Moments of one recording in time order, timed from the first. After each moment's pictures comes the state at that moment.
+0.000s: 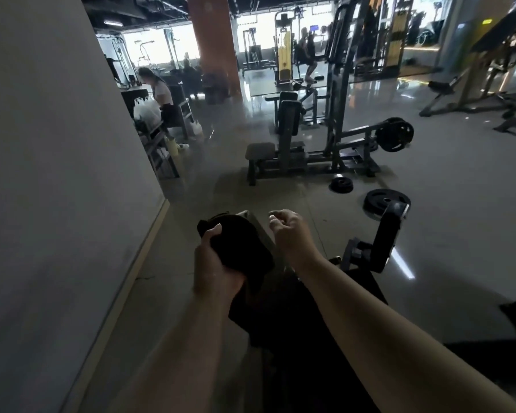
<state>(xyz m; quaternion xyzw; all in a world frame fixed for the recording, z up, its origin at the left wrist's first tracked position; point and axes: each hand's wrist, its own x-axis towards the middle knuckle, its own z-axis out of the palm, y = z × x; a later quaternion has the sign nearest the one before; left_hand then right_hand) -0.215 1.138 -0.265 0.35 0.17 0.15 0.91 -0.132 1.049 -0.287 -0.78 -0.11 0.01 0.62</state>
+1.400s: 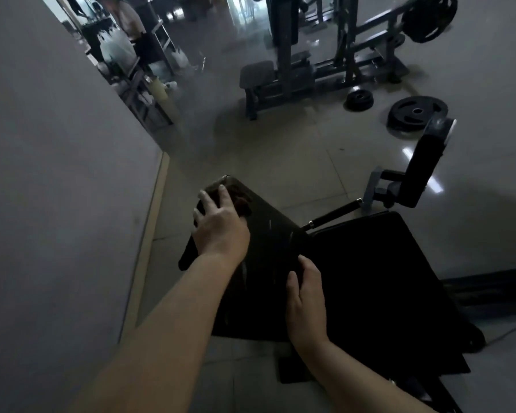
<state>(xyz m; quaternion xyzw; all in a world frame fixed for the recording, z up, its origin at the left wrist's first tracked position) -0.075 1.171 -0.358 0.97 0.24 -0.02 0.03 -0.149 1.043 -0.472 -0.77 0.02 0.03 0.63</state>
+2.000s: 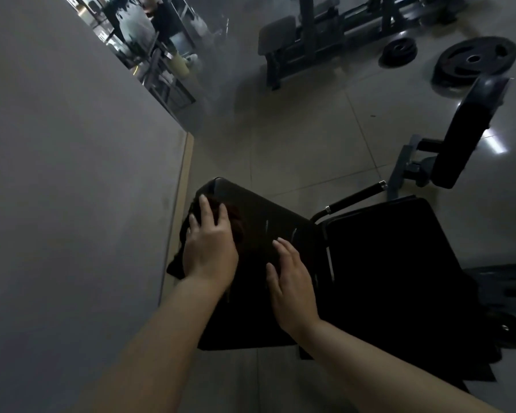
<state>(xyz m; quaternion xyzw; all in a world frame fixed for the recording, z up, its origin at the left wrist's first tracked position) -0.077 1.155 -0.368 0.97 0.21 -0.03 -0.13 -0.098 1.035 -0.471 -0.80 -0.13 0.11 0.57</state>
